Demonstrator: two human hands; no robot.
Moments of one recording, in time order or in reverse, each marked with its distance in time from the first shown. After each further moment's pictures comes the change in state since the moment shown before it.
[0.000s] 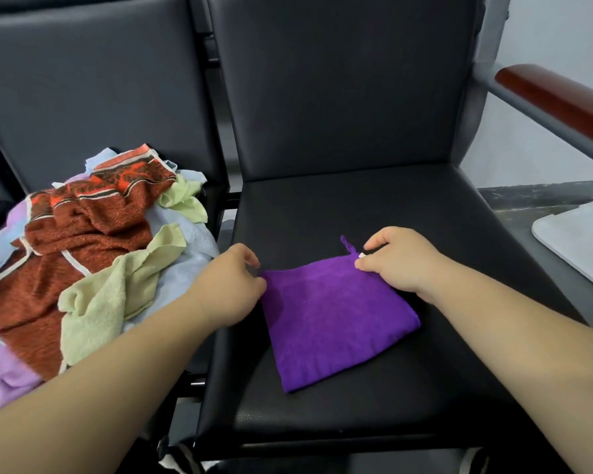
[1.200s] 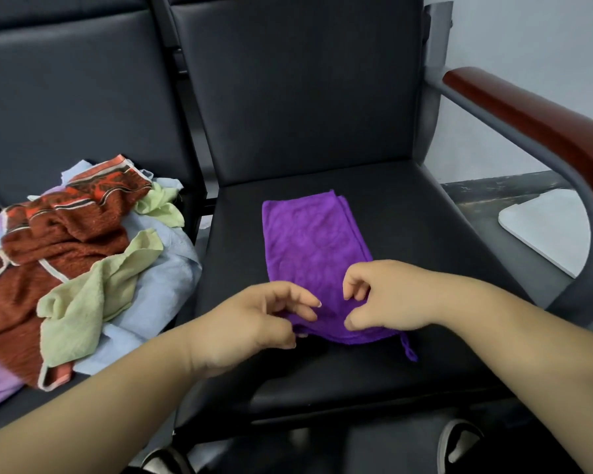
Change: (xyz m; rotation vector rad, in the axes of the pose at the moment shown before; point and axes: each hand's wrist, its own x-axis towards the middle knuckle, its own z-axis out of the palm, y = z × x) left_hand -0.069 0.030 0.025 -0.609 -0.686 0.155; right_hand -0.067 0.022 -0.027 -0.373 -0.352 -0.231
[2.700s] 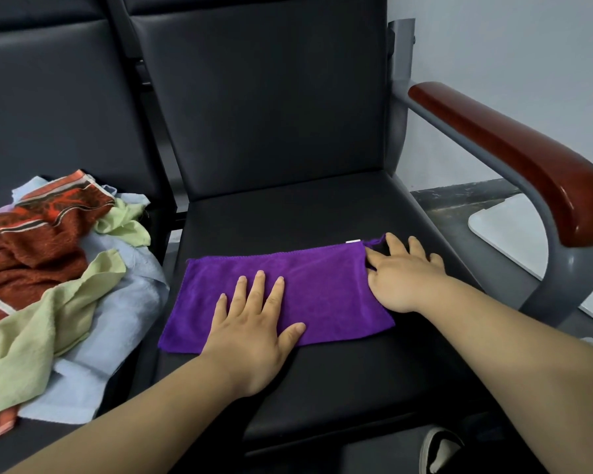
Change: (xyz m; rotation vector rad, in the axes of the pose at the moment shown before) left_hand 0.054 -0.025 0.023 1.303 0.292 -0.103; right_hand 0.035 0.064 -0.017 -0.215 0.093 0.451
